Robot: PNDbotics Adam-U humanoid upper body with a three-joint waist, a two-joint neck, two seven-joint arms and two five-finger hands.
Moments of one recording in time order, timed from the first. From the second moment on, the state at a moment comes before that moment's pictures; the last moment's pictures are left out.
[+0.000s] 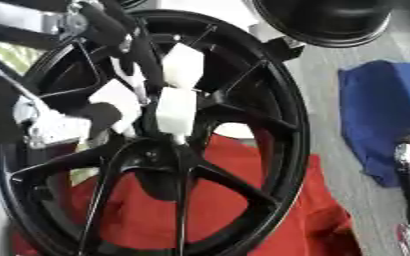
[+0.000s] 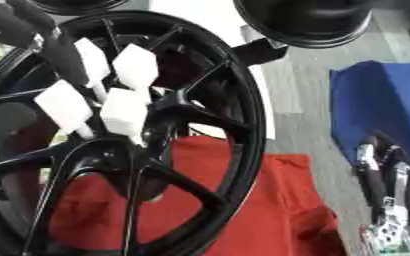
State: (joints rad) left arm -1.18 0.82 -0.51 -1.89 -0.07 -0.01 -0.91; right arm -0.04 -0.20 -0.24 -1.65 0.06 -0.20 -0.40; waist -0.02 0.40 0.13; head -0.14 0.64
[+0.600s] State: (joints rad) left arm -1.17 0.81 -0.54 -1.85 -0.11 -0.05 -0.91; right arm -0.04 -0.20 -0.24 -1.65 0.06 -0.20 -0.40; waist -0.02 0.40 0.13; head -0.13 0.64
